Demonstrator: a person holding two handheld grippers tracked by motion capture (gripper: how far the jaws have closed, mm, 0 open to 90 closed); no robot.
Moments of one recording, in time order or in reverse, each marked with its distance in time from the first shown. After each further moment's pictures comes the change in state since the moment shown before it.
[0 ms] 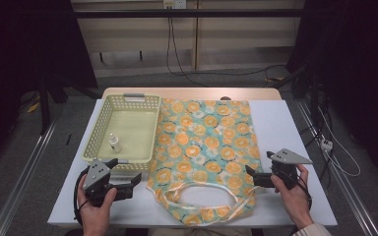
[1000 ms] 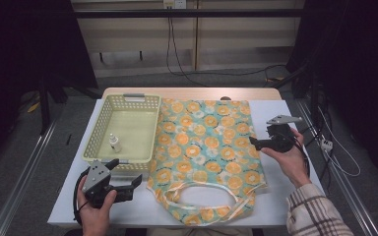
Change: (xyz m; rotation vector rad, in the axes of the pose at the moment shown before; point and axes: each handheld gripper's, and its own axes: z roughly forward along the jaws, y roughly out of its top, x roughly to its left) left arm -0.003 0.001 -0.004 -0.013 -0.022 0.034; right arm -0.061 0.058 0.054 0.159 -0.064 -0.022
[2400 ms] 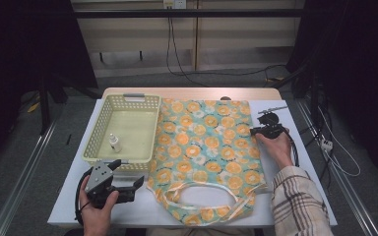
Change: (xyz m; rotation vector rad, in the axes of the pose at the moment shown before) left arm -0.003 0.000 0.003 0.016 -0.016 0.011; right arm -0.031 0.005 0.078 0.196 0.013 0.160
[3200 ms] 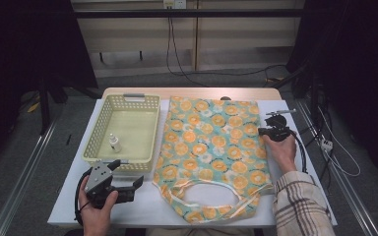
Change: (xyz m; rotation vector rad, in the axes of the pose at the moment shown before) left arm 0.001 -0.001 -0.001 0.002 0.006 0.001; right arm -0.012 -0.014 -0.015 -0.062 -0.065 0.065
